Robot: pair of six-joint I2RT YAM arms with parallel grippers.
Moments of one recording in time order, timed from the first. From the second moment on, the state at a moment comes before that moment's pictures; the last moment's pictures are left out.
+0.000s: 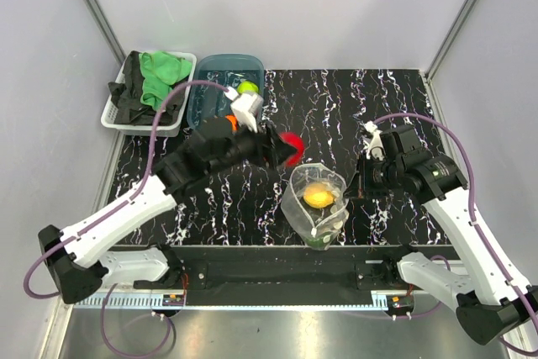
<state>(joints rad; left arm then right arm) -0.90 1.14 1.14 -0.26 0.07 -0.51 0.40 0.96 1.14 -1.14 -0.33 0.42</state>
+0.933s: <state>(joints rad) -0.22 1.89 1.56 -0.33 -0.31 -0.55 0.40 1.00 1.19 -1.12 -0.36 0.34</state>
